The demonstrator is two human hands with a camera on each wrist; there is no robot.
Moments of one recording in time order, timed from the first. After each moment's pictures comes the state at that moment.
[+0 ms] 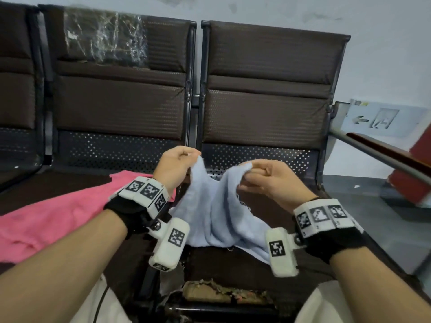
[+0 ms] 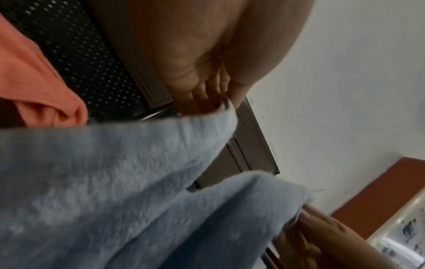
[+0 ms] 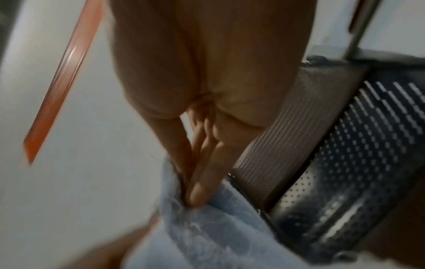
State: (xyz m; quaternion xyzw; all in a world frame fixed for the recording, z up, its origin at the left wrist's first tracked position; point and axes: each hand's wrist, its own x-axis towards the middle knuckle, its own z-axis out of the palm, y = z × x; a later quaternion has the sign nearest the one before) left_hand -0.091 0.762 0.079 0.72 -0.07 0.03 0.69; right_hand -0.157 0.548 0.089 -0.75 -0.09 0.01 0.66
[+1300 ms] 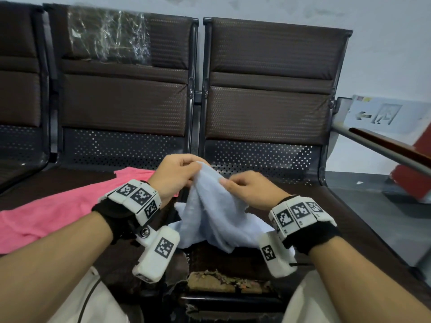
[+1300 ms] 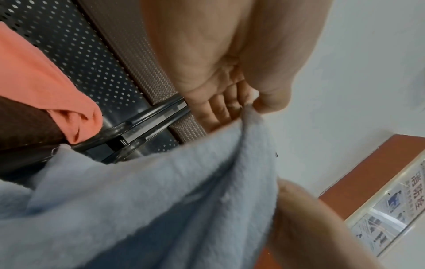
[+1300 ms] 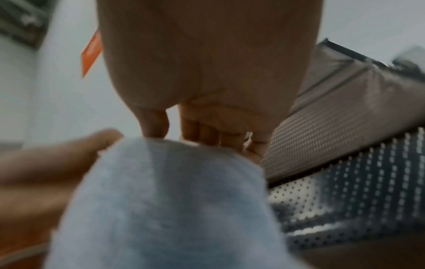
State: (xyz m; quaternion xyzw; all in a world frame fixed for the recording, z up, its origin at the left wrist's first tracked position) left_hand -0.122 0.779 0.075 0.74 -0.15 -0.03 0.66; right_hand -0.155 0.583 0.073 -0.95 -0.11 0.02 0.30
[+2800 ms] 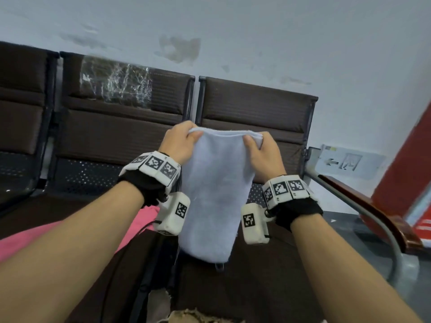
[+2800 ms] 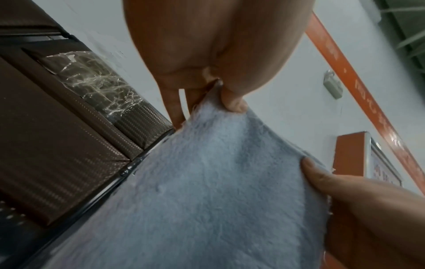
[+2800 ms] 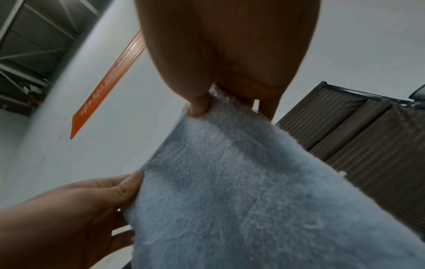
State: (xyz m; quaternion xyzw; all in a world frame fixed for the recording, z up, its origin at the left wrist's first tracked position) left_hand -0.087 0.757 0.224 0.85 -0.17 0.22 0.44; right_hand -0.120 0.562 0.214 -0.84 0.00 -0.33 0.44
